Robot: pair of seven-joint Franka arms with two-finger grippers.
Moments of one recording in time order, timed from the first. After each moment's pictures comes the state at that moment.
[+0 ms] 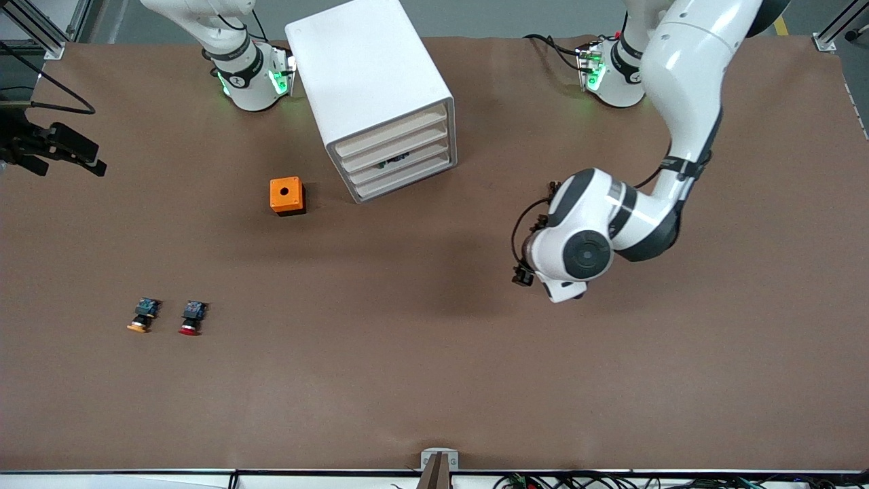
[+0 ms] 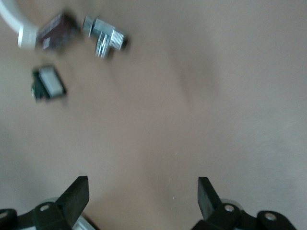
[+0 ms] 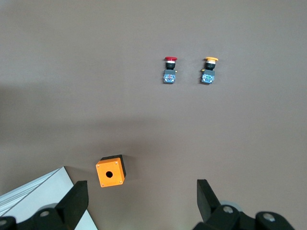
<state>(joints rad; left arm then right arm) -0.29 0.68 -0.30 -1.46 -0.09 1.83 -1.78 -0.07 -0.08 0.02 -1.64 0.04 1.55 -0.01</state>
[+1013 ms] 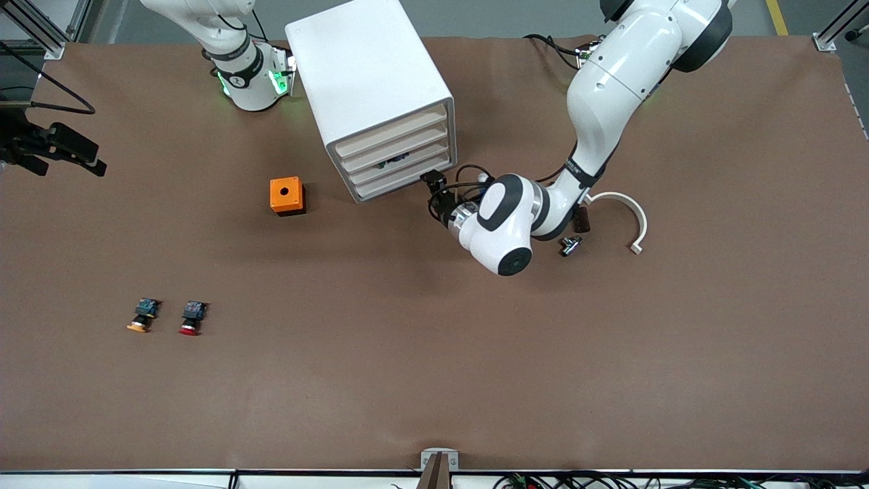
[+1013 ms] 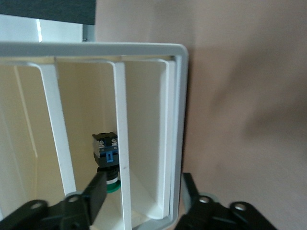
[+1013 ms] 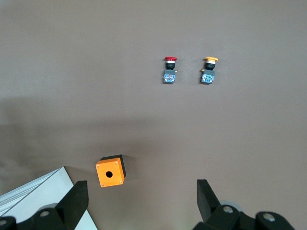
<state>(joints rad) -0.45 0.86 -0.30 -1.46 -0.77 1.81 -2.41 -0.07 -0.08 0.02 -1.64 0.04 1.55 -0.01</state>
